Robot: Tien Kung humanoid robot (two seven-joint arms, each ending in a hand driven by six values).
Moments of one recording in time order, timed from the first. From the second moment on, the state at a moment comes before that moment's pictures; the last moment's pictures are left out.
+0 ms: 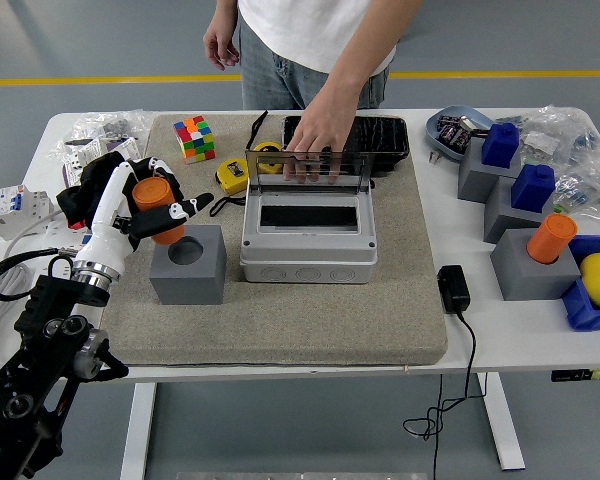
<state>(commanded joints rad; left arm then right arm) -0.19 0.06 -1.32 -1.28 1.32 0.09 -0.25 0.14 -0.04 1.82 0.18 -1.31 -0.24 0.02</state>
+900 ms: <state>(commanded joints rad) -0.33 0.13 -1.08 -1.36 1.81 0.25 -0.15 0.15 -0.06 1.86 0.18 -1.33 -0.24 0.02</state>
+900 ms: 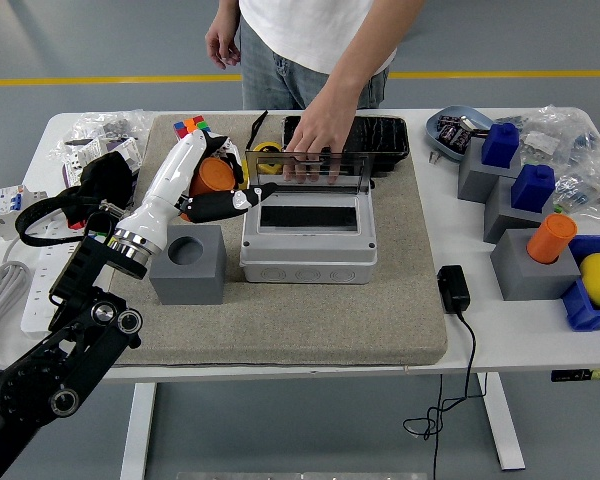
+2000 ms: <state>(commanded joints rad) -0.54 0.07 -0.77 -1.15 1.84 0.24 -0.12 0.17 -0.07 1.83 0.18 -1.33 -0.24 0.02</state>
